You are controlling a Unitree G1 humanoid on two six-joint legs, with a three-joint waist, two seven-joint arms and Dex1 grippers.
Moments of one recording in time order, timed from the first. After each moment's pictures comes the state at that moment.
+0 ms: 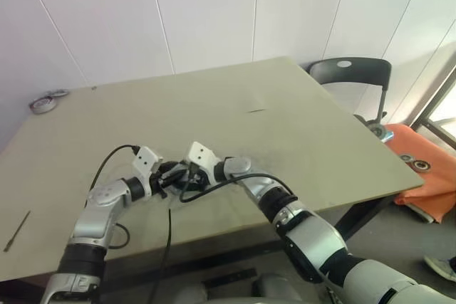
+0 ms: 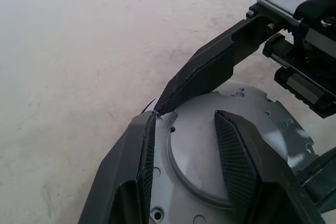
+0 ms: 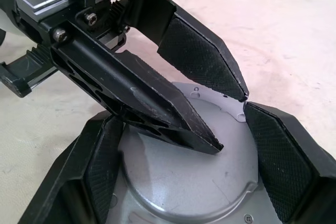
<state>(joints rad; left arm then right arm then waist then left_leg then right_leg) -0.17 0.48 0.02 0.17 -0.25 0.21 -0.82 -0.81 0.09 0.37 0.96 -0.07 -0.02 0.85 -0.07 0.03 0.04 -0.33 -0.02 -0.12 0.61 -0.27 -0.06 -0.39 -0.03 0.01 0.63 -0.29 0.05</state>
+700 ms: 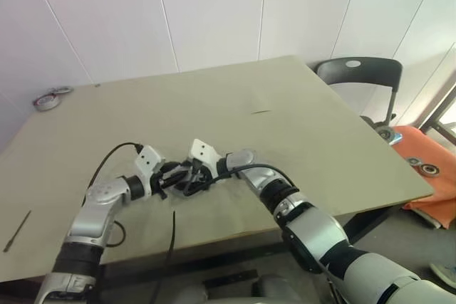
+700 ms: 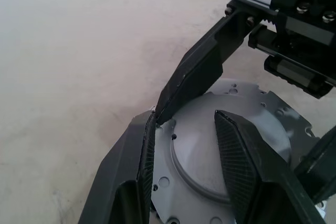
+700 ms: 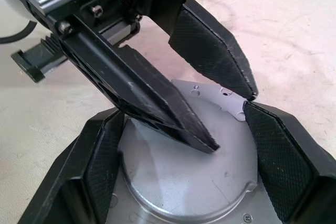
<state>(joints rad) -0.16 0.55 -0.02 0.11 -0.24 0.26 -0.87 -0.88 0.08 0.35 1.03 -0.06 0.01 0.95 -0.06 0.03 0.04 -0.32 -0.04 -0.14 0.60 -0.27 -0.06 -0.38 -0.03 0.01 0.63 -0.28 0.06</state>
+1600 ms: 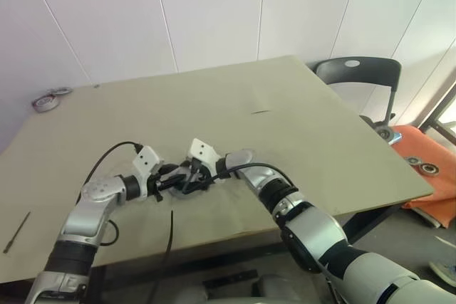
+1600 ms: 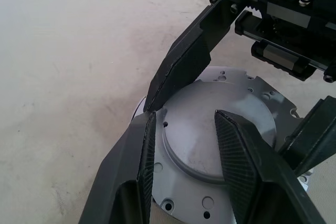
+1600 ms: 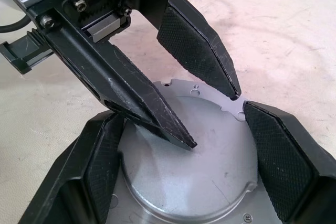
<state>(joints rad) -0.17 0.58 -0.03 0.12 -0.24 0.27 -0.89 -0.88 0.09 0.34 1.03 -0.06 0.04 0.95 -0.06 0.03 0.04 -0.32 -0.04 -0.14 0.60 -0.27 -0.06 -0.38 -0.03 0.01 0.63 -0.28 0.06</state>
